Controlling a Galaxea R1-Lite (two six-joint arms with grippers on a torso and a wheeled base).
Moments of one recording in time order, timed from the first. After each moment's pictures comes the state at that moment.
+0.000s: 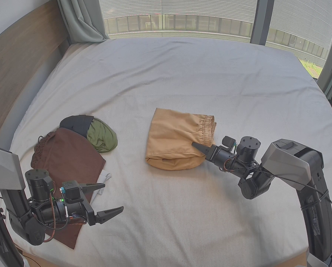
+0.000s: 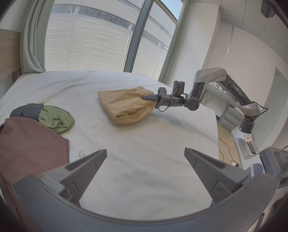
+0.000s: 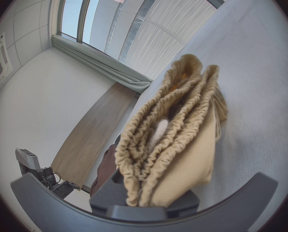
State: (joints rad) left arm -0.16 2.06 -0.13 -1.54 -0.68 0.21; right arm 0.33 2.63 -1.26 -1.41 0.51 0.74
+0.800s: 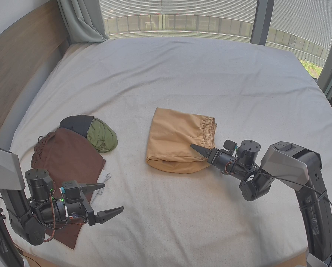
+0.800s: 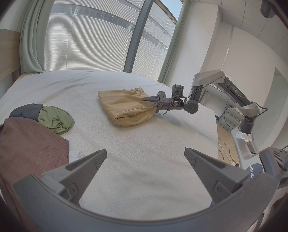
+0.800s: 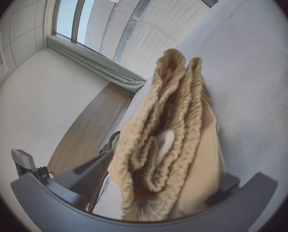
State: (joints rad) left arm -0.16 2.06 -0.13 -1.54 -0.68 0.21; right arm 0.32 2.66 -1.25 -1.41 0.50 0.74
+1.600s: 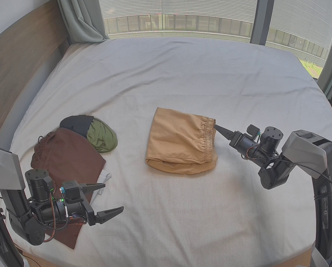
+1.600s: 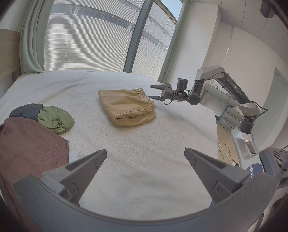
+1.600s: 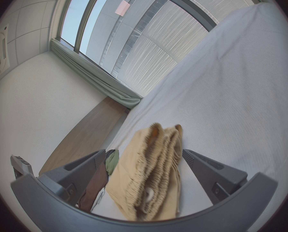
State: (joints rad) left arm -0.16 2.06 -0.13 -1.54 -0.68 0.21; right arm 0.18 2.53 -1.17 -1.46 0.50 0.72
